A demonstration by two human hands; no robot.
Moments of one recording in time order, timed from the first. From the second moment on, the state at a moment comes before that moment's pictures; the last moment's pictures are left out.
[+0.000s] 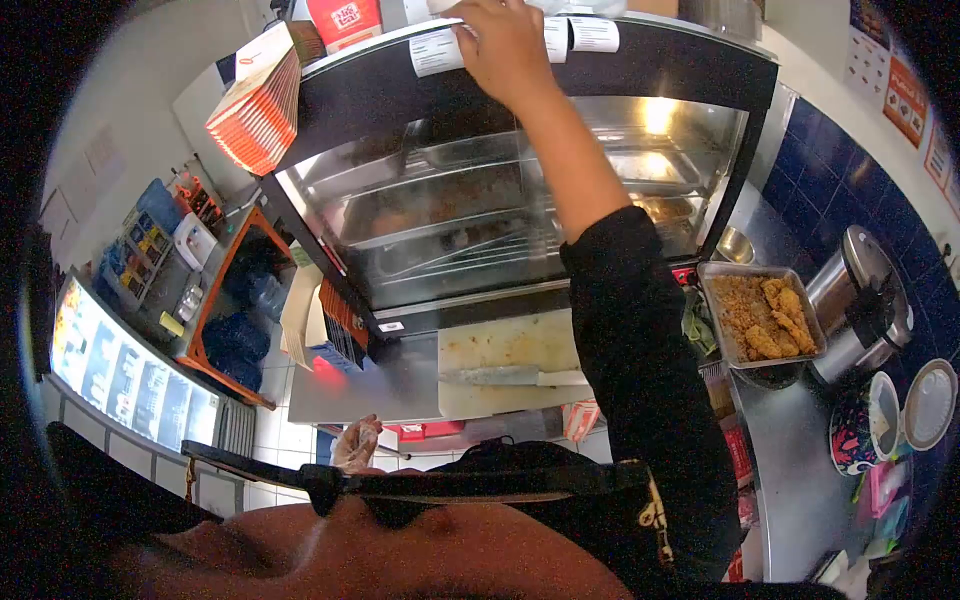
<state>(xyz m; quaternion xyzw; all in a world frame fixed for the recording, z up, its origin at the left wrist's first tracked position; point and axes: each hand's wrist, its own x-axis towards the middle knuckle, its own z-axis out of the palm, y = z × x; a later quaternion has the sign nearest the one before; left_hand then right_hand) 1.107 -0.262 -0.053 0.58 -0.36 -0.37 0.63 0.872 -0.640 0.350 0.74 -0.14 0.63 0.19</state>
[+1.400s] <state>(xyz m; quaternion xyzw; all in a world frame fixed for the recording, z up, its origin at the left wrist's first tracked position) 1.096 -0.326 -0.031 0.56 -0.41 -0.44 0.57 0.746 -0.636 0.378 0.74 -0.21 0.60 0.22</state>
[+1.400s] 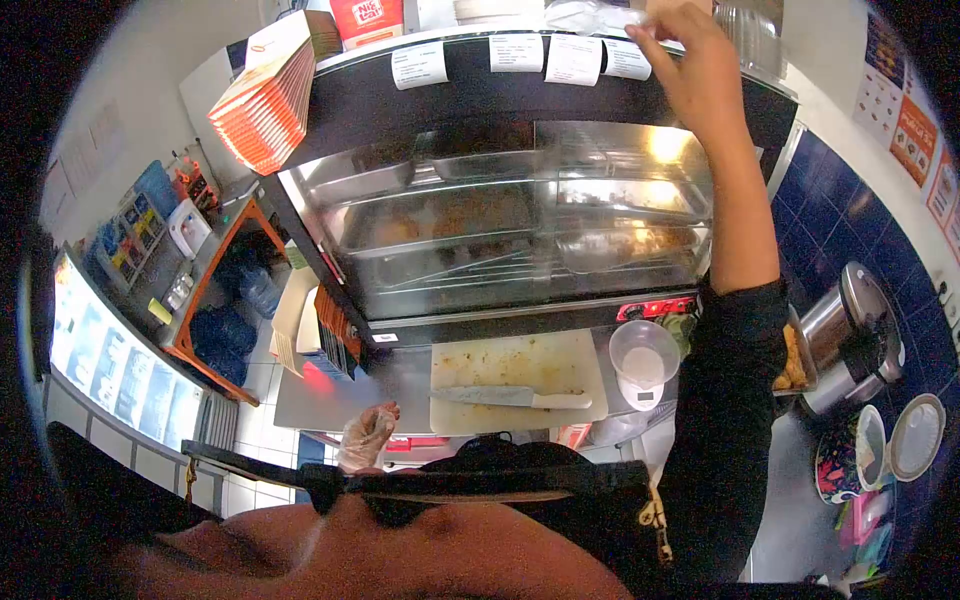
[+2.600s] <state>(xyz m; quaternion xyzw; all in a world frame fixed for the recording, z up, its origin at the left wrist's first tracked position) 1.077 -0.348 -0.045 0.57 -0.43 -0.40 0.57 0.801 -0.663 0.378 0.78 -0.04 0.52 0.33</state>
